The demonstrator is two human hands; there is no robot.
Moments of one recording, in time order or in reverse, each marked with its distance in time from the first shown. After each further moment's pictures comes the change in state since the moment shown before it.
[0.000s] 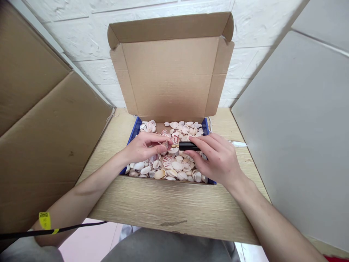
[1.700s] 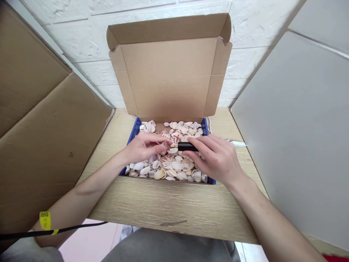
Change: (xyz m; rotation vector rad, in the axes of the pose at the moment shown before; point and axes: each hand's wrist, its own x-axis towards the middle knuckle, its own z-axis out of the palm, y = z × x) left_hand 0.000 0.000 -0.001 0.044 -0.001 -0.019; right_hand -0.003 0.004 -0.001 -0.063 -0.034 -0.068
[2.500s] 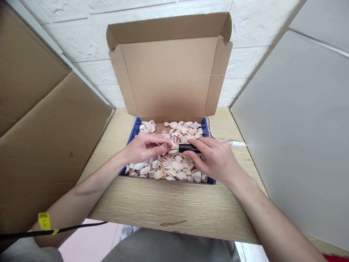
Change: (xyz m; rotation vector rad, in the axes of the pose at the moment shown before) left_hand 0.000 0.000 0.000 -0.044 -0.040 0.012; right_hand -0.003 0.000 0.001 0.070 -0.160 0.112
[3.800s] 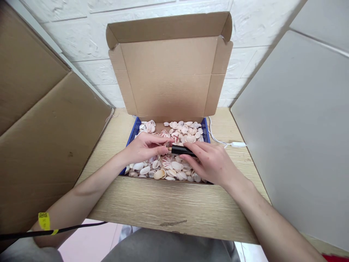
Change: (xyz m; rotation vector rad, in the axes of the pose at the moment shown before) left_hand 0.002 -0.005 0.003 0.070 0.073 -0.005; right_hand -0.002 -0.008 0.006 0.062 -0.005 -0.037
